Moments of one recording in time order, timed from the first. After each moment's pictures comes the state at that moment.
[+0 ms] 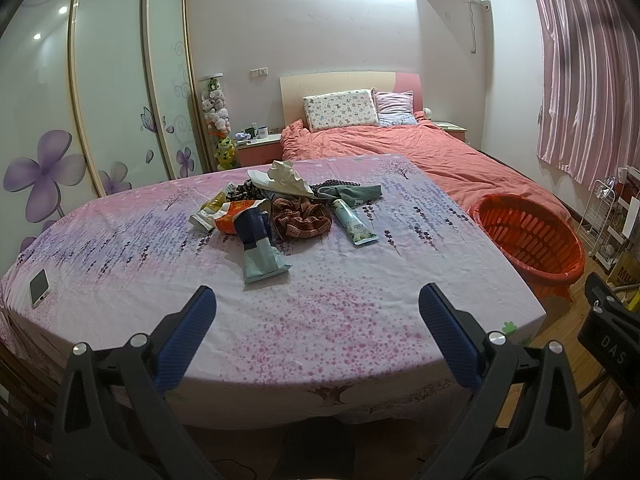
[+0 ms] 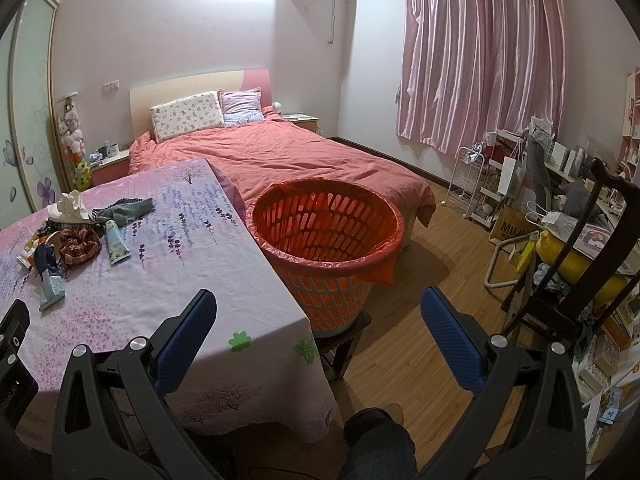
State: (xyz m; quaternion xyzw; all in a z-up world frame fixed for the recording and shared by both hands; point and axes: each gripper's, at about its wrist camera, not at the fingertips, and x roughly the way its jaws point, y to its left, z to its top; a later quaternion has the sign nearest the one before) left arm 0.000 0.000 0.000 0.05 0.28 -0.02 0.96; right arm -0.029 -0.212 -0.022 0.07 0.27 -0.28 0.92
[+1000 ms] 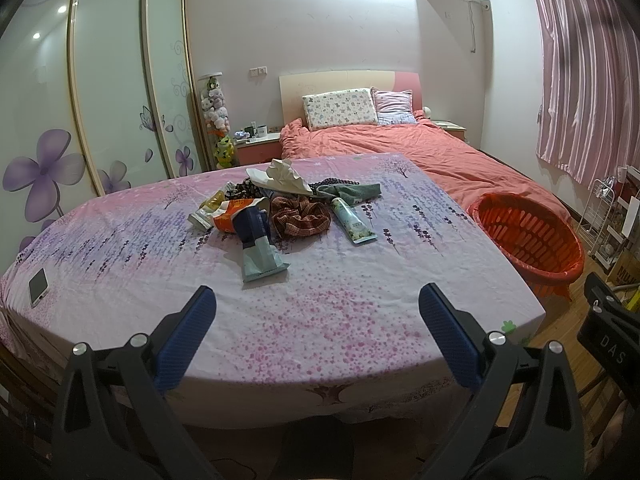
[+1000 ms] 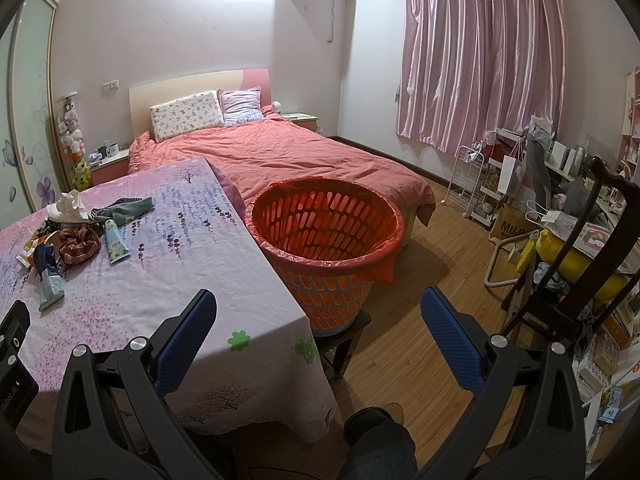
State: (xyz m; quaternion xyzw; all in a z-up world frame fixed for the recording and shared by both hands) left arm 0.000 0.000 0.000 0.05 0.28 -0.02 0.96; right arm -0.029 -0.212 -0.023 0.07 0.27 -0.28 0.92
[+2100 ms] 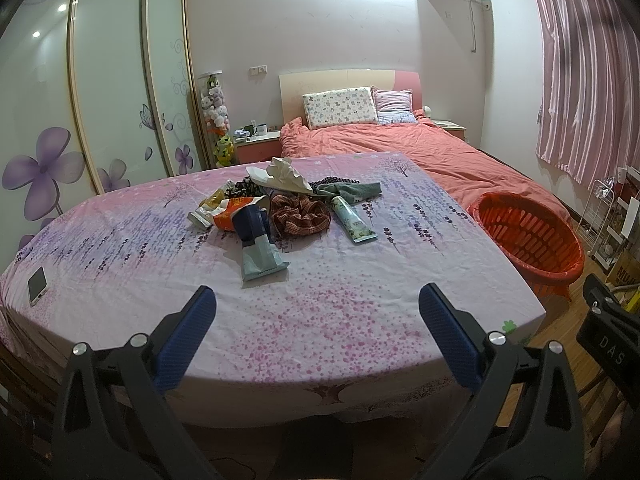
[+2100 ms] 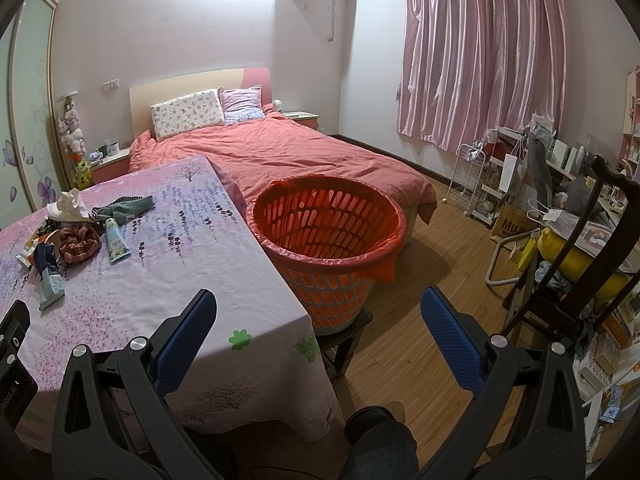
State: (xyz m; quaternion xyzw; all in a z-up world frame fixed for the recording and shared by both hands) left arm 0.000 0.000 0.000 0.05 0.28 -0.02 0.96; right arm -0.029 -0.213 -0.024 0.07 0.27 -0.27 0.92
